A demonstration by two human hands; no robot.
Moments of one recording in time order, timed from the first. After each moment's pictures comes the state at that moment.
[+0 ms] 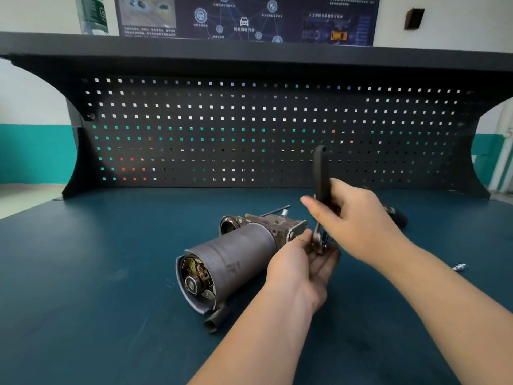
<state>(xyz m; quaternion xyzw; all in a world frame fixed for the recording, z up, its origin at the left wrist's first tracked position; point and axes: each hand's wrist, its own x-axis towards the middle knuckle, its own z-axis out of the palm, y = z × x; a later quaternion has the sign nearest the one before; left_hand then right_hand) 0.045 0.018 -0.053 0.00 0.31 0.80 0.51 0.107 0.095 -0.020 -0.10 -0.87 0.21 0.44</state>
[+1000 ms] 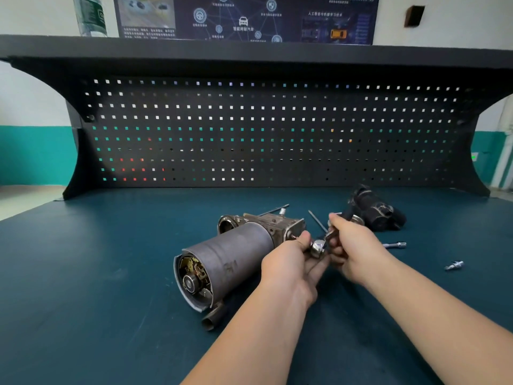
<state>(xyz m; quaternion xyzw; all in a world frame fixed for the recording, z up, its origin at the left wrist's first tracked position) 0.042 0.020 -0.055 0.02 0.37 0.79 0.48 0.084 0.118 -0.053 -0.36 -0.49 0.69 0.39</state>
